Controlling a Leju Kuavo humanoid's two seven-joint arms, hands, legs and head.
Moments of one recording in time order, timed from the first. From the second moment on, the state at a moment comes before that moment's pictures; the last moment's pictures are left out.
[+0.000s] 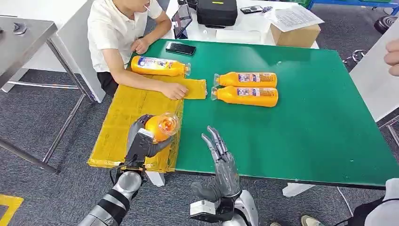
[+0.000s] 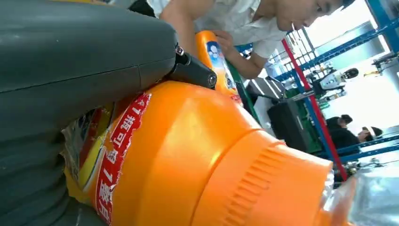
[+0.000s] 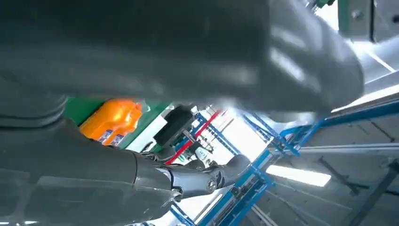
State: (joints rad) left arm -0.32 -0.11 -0.41 -1.00 -0.02 0.61 -0.38; right arm -0.03 0.11 0.57 -1.35 0.65 -0.69 -0.69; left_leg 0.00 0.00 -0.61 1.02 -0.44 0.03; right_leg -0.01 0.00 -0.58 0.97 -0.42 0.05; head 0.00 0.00
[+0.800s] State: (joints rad) left arm -0.66 -0.14 -0.45 -0.53 -0.78 0.09 -0.02; right arm 0.04 0.09 0.49 -1.47 0.47 -0.56 -0.67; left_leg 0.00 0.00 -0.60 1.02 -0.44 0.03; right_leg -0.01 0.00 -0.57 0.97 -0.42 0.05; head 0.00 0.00
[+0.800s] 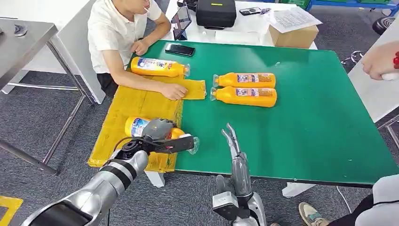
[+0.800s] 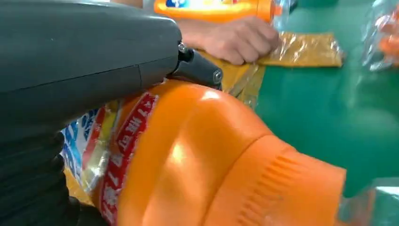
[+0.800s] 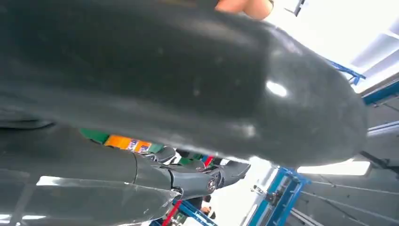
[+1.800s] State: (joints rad) left arm -0.72 -0.14 -0.35 -0.43 -0.54 -0.15 -0.18; right arm -0.01 0.09 0.50 -1.39 0.38 -0.58 -0.70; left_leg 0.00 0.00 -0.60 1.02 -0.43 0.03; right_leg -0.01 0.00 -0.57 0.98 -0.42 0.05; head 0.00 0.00
